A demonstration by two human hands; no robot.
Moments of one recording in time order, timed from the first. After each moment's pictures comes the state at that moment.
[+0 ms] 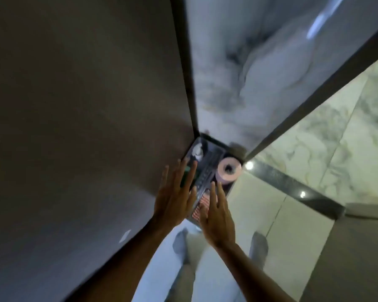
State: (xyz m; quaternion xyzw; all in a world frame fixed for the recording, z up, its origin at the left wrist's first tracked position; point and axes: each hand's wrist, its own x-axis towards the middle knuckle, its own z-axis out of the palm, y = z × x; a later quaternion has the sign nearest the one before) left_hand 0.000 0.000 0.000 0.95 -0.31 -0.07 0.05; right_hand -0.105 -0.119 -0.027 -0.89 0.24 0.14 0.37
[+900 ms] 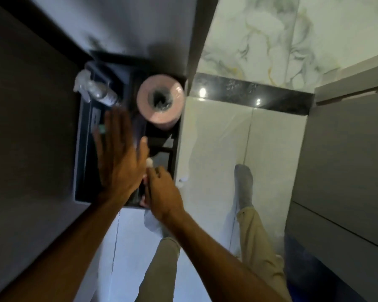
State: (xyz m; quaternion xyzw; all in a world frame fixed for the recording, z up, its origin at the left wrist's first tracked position) left_hand 0.019 -0.054 -0.261 0.93 -0.34 -0.08 0.06; right_hand -0.107 -0.105 -0.252 -0.73 0.37 0.21 0.53
